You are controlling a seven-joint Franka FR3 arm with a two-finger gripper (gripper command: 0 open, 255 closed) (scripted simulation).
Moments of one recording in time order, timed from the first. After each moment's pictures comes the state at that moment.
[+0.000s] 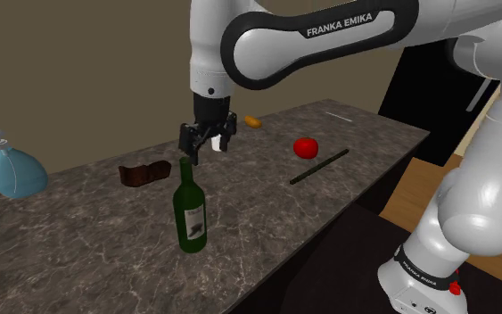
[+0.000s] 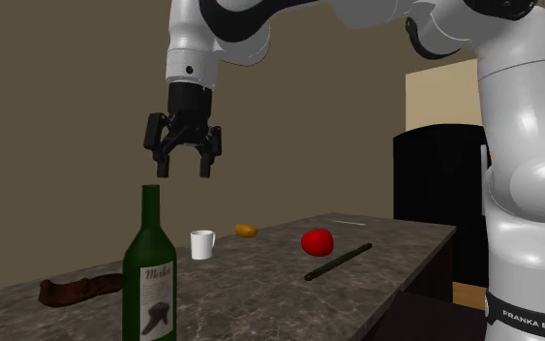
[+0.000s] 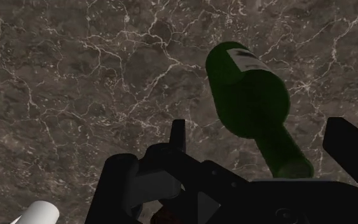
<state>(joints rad) 0.07 0.07 0.51 -1.82 -0.07 1.95 0.57</state>
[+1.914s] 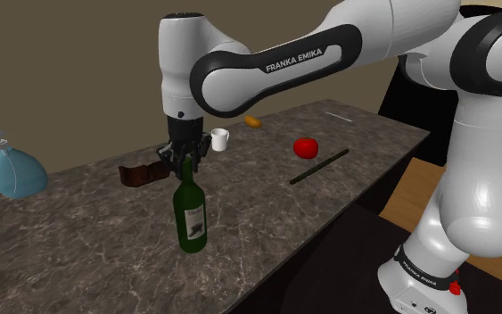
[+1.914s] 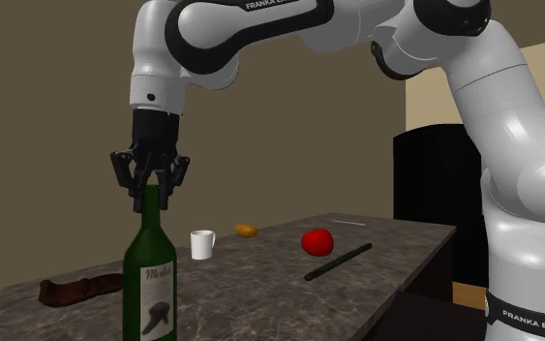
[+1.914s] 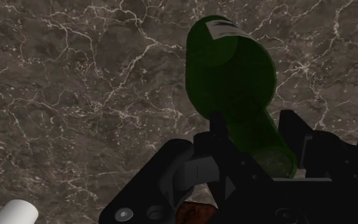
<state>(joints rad) 0.14 0.29 0.51 -1.67 -0.21 2.01 0.70</state>
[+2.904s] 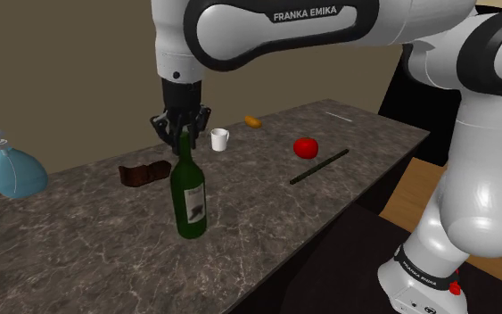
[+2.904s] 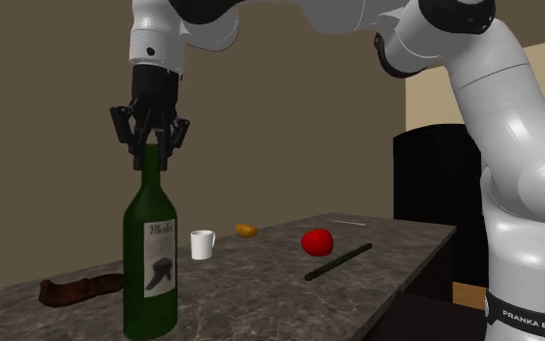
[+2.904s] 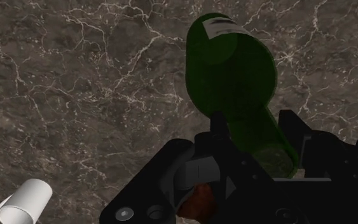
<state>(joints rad) 0.15 0.28 0.52 -1.51 -0.19 1.83 0.68</state>
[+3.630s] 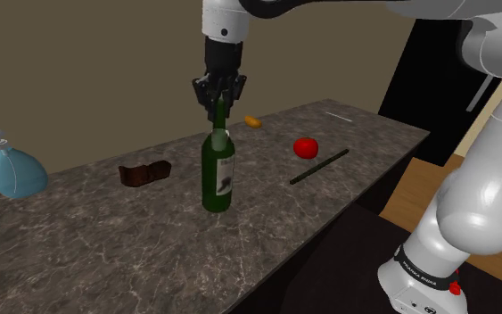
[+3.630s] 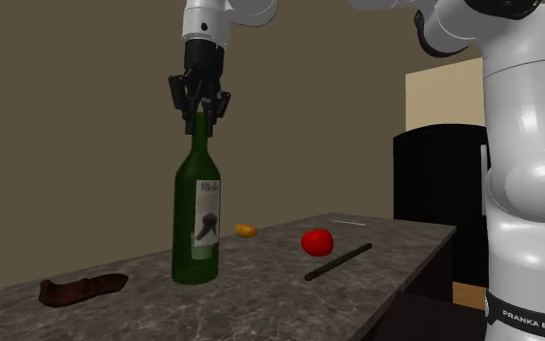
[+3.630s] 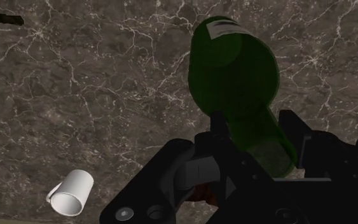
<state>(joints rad) 0.02 0.03 0.48 -1.62 -0.06 1.73 0.50</state>
